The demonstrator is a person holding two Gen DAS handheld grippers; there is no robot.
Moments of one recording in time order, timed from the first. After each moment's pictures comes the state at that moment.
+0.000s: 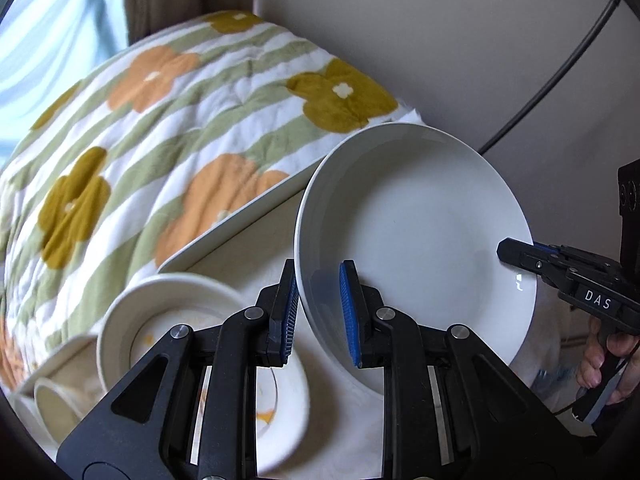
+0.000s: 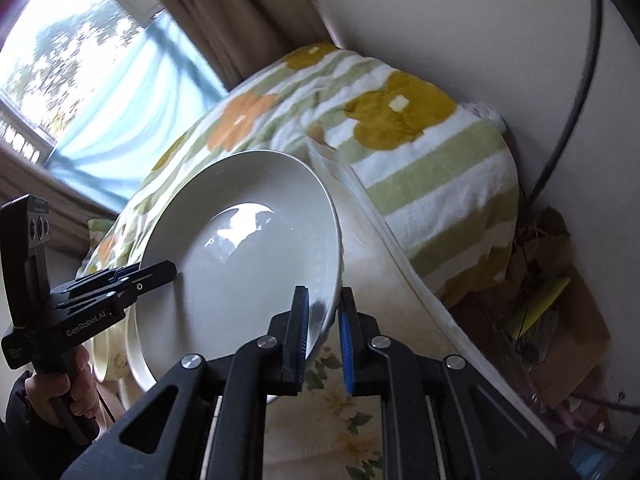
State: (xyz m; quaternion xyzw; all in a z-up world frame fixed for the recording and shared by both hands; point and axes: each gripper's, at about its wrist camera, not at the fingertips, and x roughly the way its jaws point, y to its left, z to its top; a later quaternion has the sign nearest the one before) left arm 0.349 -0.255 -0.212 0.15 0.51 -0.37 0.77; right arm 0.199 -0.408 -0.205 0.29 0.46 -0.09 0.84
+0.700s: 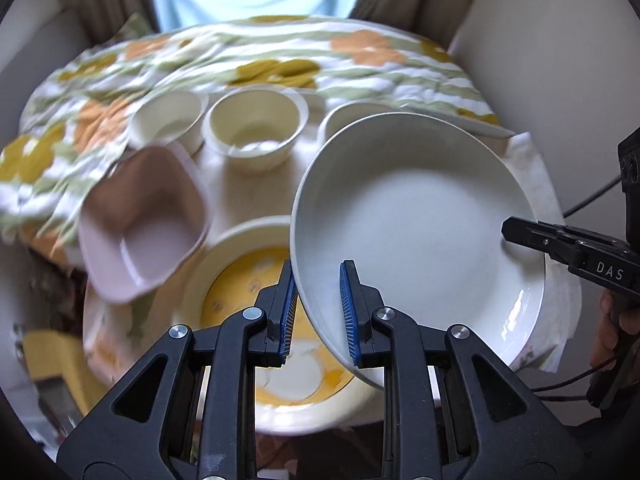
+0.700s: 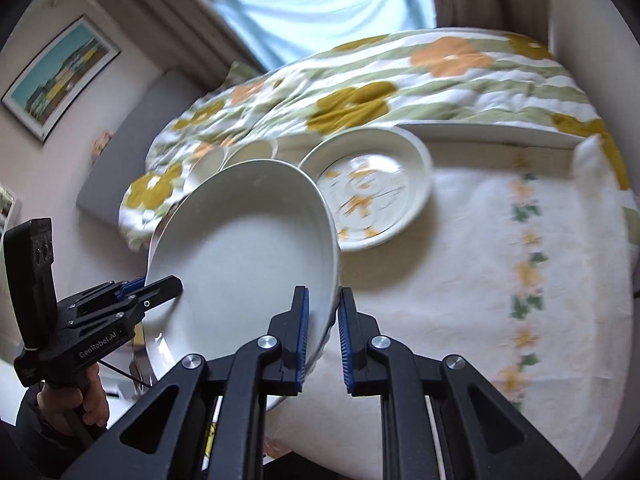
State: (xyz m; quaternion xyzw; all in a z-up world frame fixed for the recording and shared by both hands) left arm 0.152 -0.001 -0.185 -0.02 0.52 -0.07 0.85; right arm 0.189 -0.235 -0.186 0.13 0.52 0.22 0.82
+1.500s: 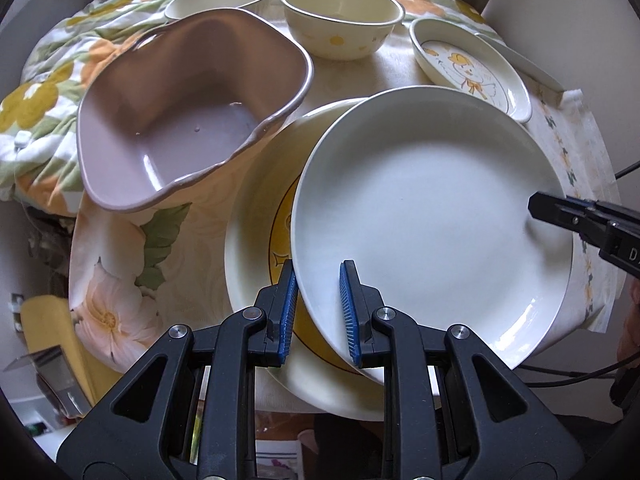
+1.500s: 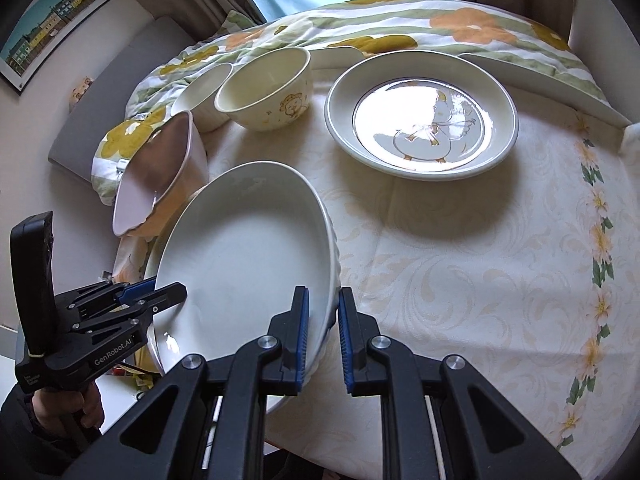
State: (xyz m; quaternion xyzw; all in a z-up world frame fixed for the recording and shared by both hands) left arm 0.147 0.060 -0.277 -0.02 0.58 -0.06 0.81; right arm 0.178 -0.147 -0.238 0.06 0.57 0.19 0.80
